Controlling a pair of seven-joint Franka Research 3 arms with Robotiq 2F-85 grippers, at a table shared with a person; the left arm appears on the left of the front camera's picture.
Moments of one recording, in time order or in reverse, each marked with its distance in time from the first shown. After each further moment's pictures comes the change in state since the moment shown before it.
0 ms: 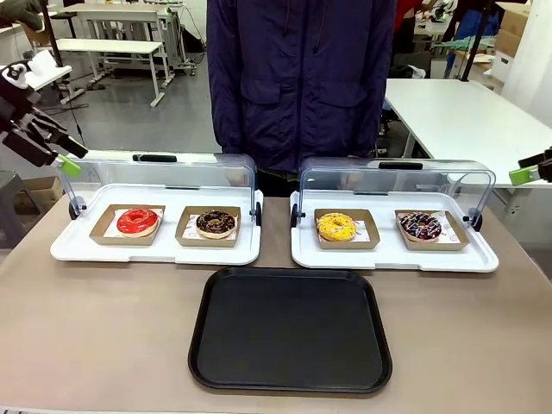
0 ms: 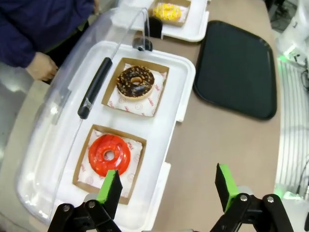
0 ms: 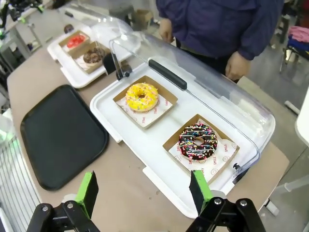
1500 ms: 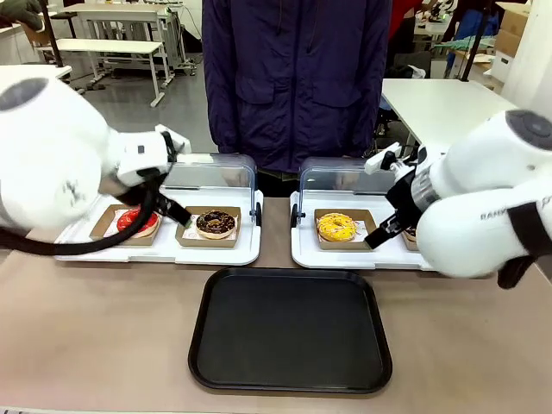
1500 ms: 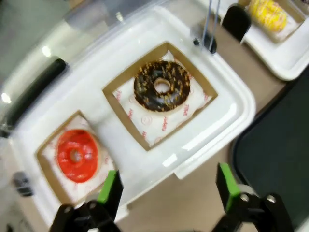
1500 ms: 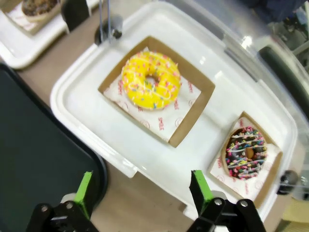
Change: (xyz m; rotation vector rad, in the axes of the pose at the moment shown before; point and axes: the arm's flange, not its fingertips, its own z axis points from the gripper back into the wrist) left arm 0.084 -0.090 -0.180 0.495 0.136 0.463; right arm 0.030 0.134 -0.237 -0.356 0.311 0.016
